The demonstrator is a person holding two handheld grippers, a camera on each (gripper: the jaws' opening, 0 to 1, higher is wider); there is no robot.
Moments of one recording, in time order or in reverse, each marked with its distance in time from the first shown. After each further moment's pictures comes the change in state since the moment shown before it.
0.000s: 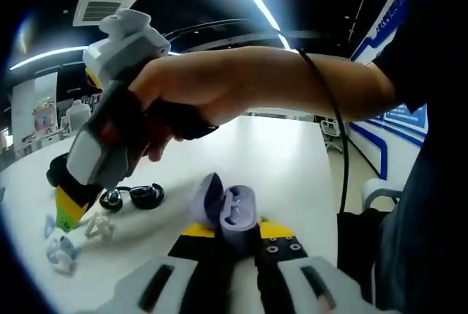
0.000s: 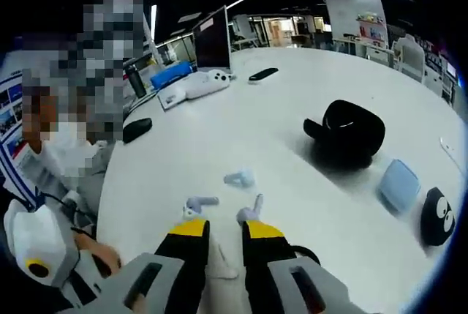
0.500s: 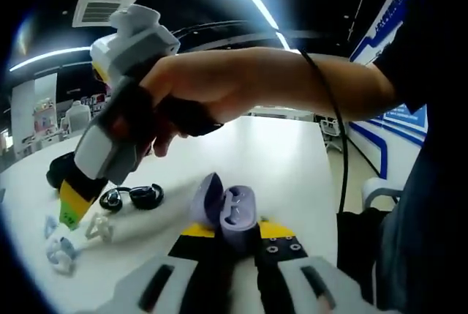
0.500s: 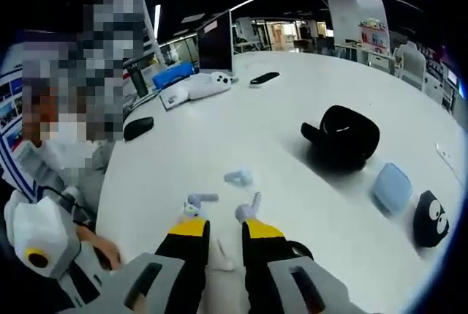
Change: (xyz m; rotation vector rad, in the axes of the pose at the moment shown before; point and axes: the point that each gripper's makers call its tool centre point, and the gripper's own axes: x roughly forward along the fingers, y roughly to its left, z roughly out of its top) left arm 0.000 0.000 0.000 0.005 -0.001 -0.001; right arm -0.012 0.000 -0.001 -0.042 -0.013 -0.015
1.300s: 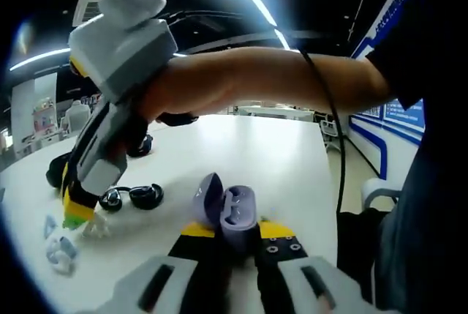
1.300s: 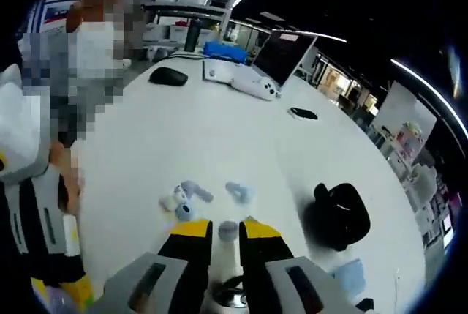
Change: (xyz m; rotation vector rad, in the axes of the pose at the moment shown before) left arm 0.000 -0.001 0.001 -0.002 0.000 -0.001; right arm 0.015 0.000 0.008 -0.631 0.058 -0.043
